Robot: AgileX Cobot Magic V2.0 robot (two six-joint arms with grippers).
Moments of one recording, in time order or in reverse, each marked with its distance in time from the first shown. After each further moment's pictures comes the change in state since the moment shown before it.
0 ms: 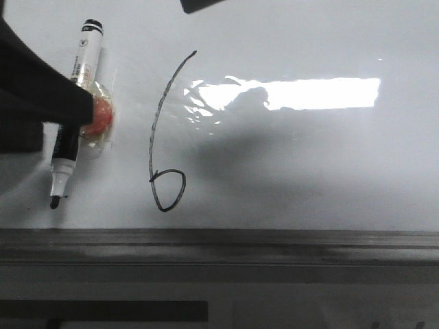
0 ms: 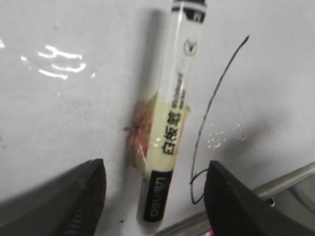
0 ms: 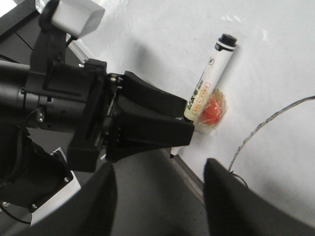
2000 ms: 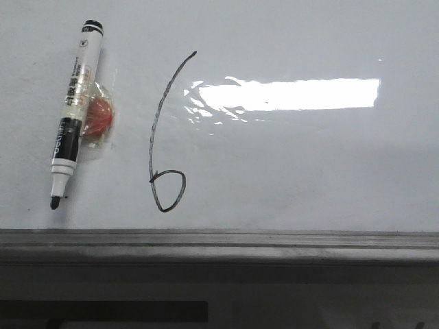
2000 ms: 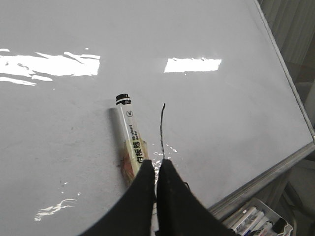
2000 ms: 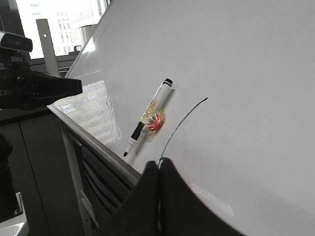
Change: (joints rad) left arm 0.002 -0.685 0.261 0.325 -0.004 0.091; right arm -0.002 -1.053 0.879 -0.176 -0.459 -0.052
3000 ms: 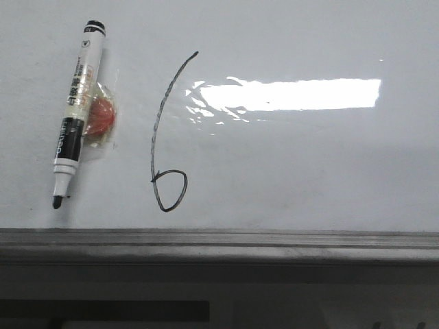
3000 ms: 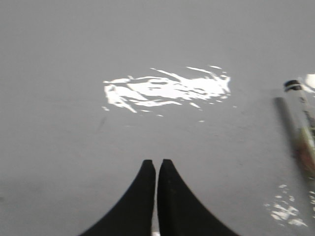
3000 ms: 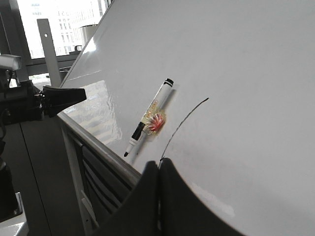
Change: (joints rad) left arm 0.508 -0.200 0.151 0.163 0.000 -0.005; right arm 0.000 0.000 0.000 -0.002 0.000 -0.001
